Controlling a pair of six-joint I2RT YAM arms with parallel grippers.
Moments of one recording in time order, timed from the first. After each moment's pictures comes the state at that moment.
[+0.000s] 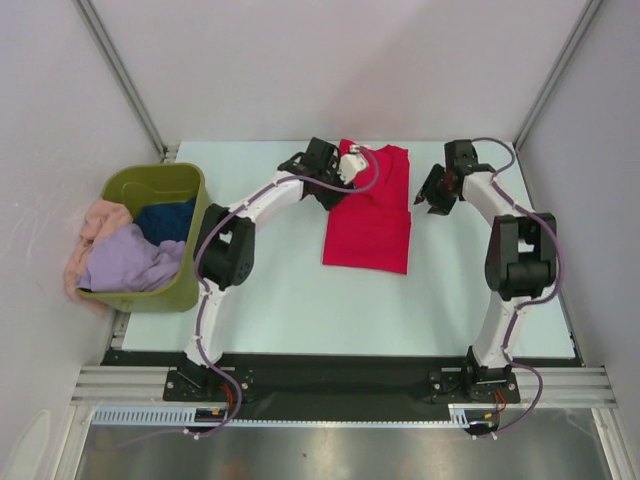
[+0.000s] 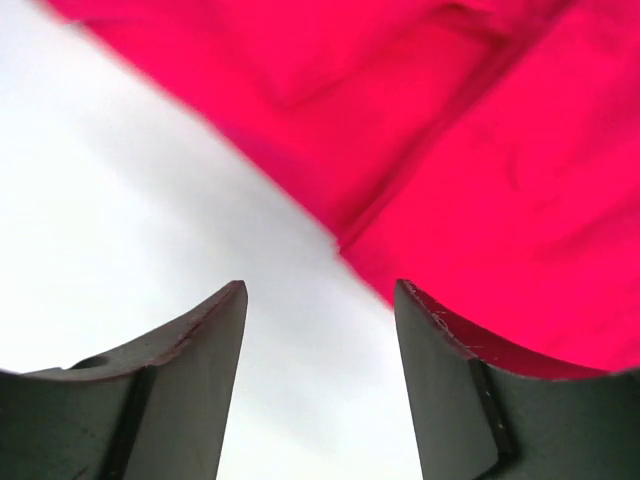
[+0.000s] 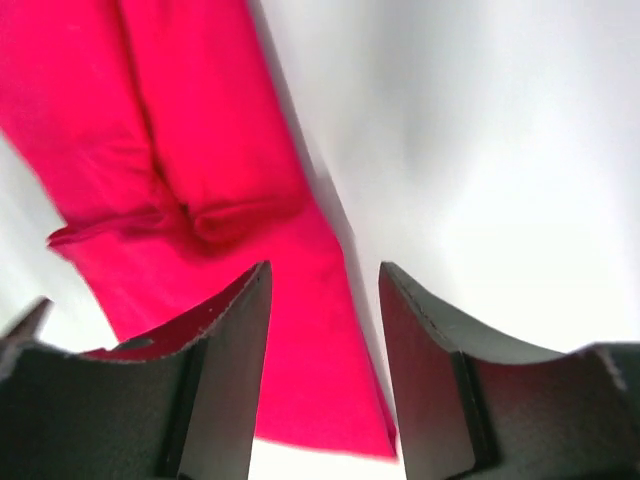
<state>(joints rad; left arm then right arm) -0.53 2.26 1.92 -0.52 0.14 0.55 0.08 1.97 1.53 -0.57 -0.13 0.61</state>
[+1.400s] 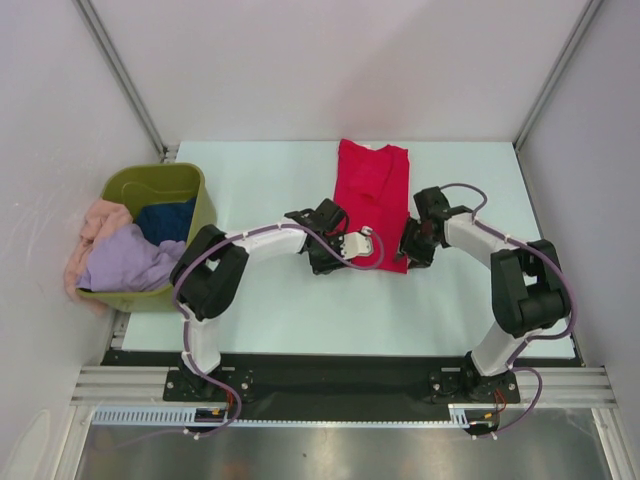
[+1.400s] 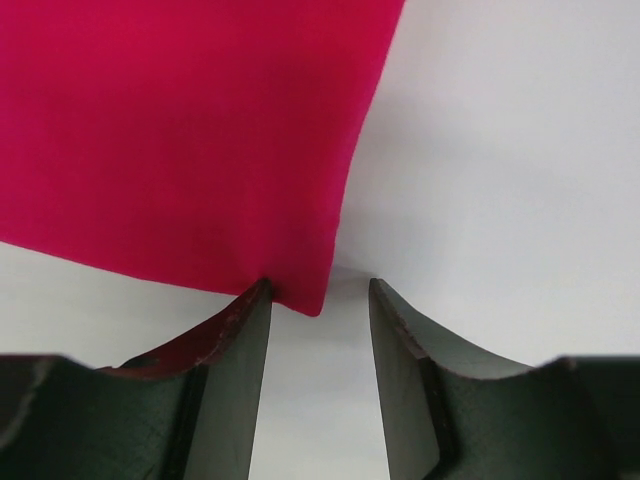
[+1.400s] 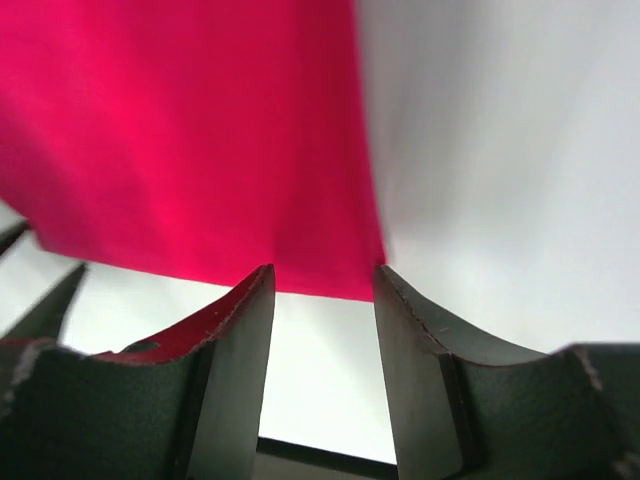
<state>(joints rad) -0.72 1.95 1.31 -0.55 0.18 0.70 0.28 1.68 1.10 -0.58 -0.14 0.62</state>
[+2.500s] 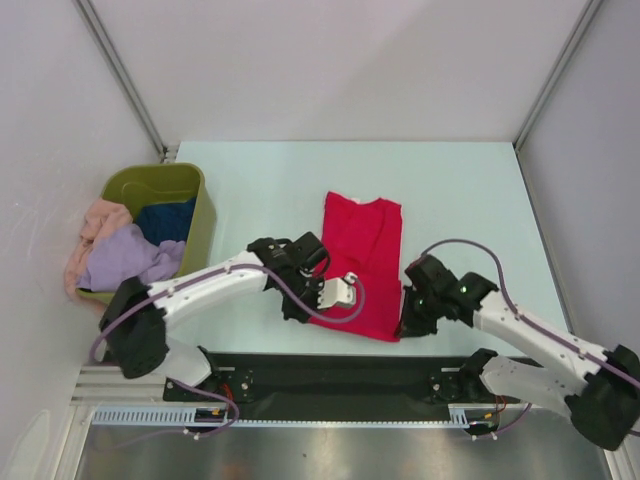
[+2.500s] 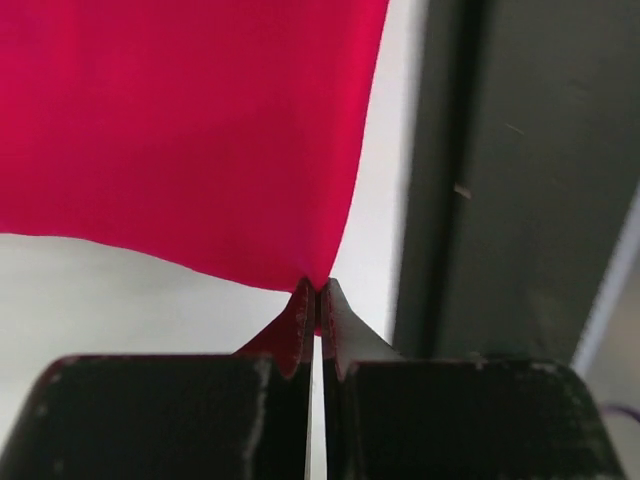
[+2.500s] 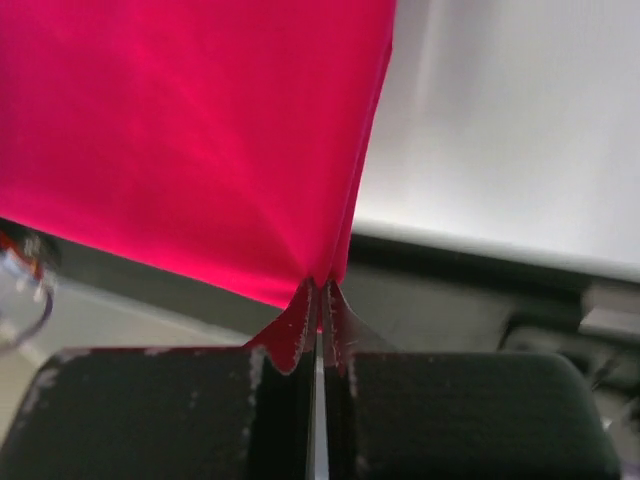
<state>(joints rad) -0.87 1.50 1.07 -0.90 0.35 0.62 0.65 1.05 0.70 -0.82 -0.17 0.83</state>
